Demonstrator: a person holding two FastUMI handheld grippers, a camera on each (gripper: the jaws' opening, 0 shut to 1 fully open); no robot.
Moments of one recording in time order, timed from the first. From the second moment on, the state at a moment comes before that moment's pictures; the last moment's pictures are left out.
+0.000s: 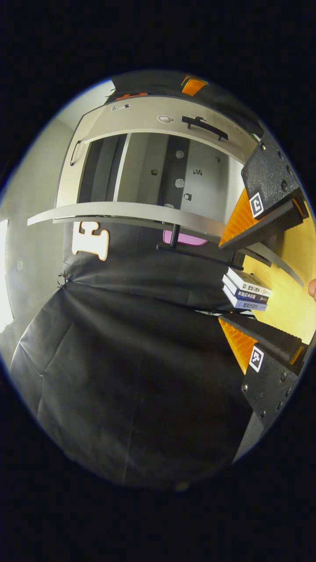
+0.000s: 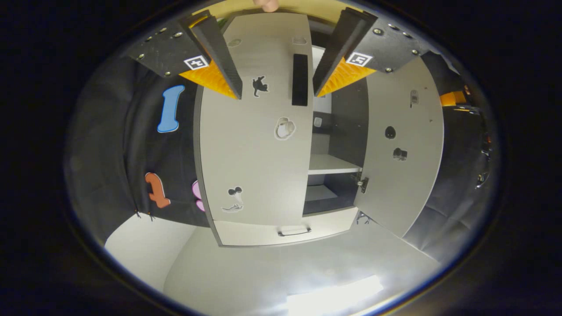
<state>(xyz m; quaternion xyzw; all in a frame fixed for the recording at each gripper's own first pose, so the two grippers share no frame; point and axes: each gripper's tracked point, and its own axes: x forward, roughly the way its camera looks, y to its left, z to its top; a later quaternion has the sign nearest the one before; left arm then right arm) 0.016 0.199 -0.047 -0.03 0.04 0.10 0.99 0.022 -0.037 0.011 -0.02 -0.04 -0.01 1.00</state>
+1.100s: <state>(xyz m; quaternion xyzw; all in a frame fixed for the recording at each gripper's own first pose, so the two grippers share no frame) 0.014 0.138 -0.058 -0.04 0.04 0.00 1.00 0.019 -0.021 -0.002 -0.02 -0.01 0.01 1.00</state>
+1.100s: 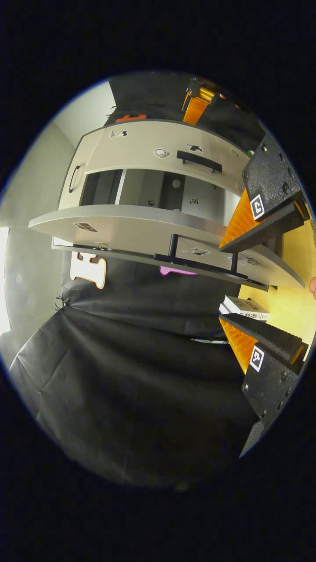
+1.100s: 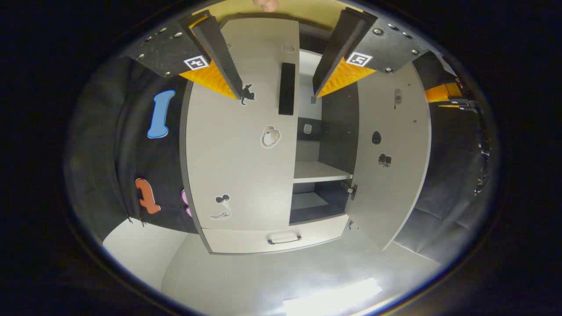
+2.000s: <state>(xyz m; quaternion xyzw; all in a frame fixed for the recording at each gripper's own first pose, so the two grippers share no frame) 0.027 0.070 -0.071 -0.05 0.06 -0.09 0.99 0.000 -0.044 -0.001 -0.04 -0.01 -0.03 1.00</state>
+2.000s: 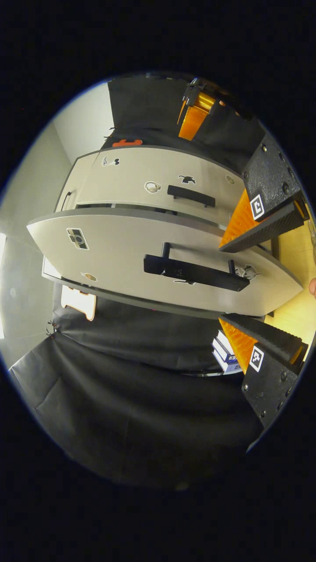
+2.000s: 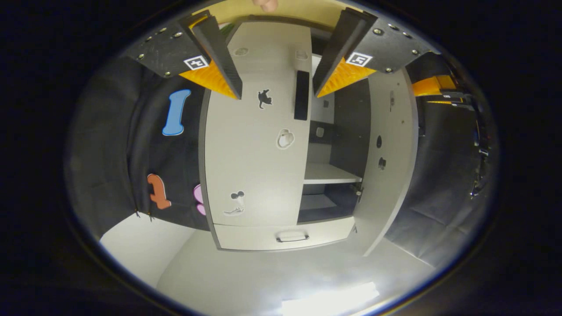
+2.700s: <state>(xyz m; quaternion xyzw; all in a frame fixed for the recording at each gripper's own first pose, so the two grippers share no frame) 0.029 0.025 -0.081 -0.04 0.07 -0.15 0.99 0.000 -0.056 -0.005 -0.04 -0.01 -0.04 1.00</state>
